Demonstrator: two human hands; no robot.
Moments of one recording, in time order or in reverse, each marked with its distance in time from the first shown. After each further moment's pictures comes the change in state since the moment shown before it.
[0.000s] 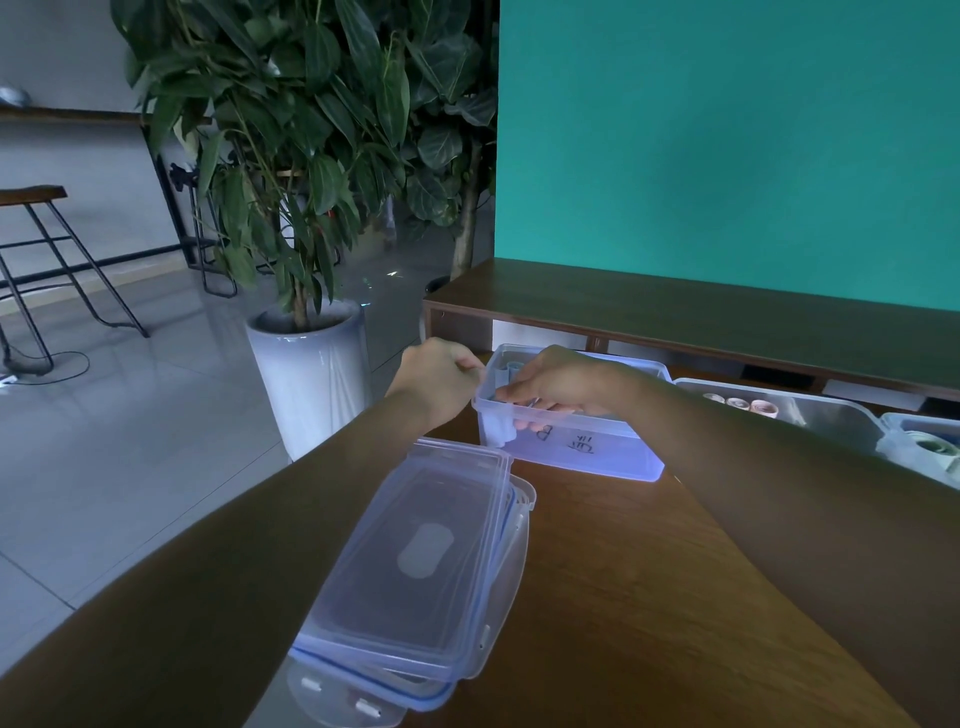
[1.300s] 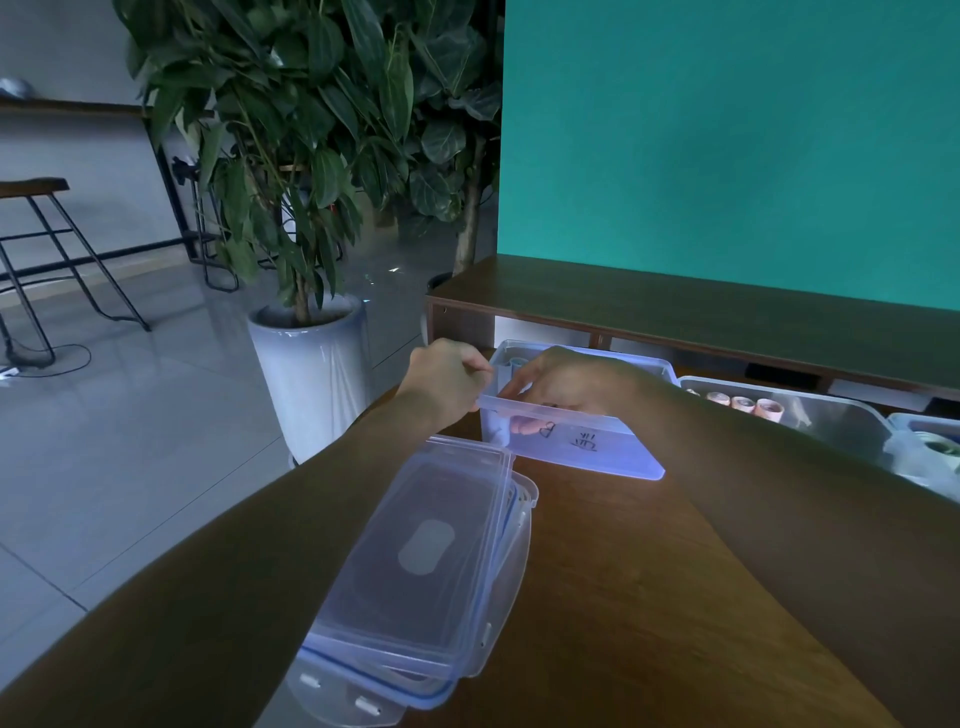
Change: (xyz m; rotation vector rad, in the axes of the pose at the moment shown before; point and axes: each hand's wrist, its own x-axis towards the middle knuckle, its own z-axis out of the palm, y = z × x) left_hand -0.005 0.002 0.006 -0.017 -0.008 0.018; right_hand -0.014 -0.008 -0.001 -0.182 -0.088 -0.015
